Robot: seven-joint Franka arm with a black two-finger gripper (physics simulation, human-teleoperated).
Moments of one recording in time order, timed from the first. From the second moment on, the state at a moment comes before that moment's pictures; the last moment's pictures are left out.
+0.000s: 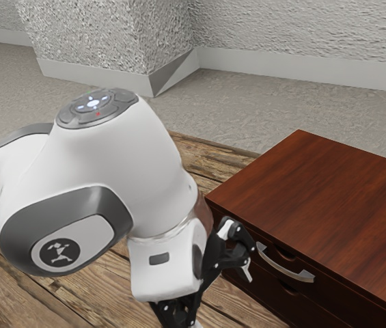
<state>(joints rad) -0.47 -0.38 -0.04 -2.10 0.00 1.92 1.21</state>
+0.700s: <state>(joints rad) -0.47 -0.44 -0.04 -2.29 0.06 2.32 1.09</state>
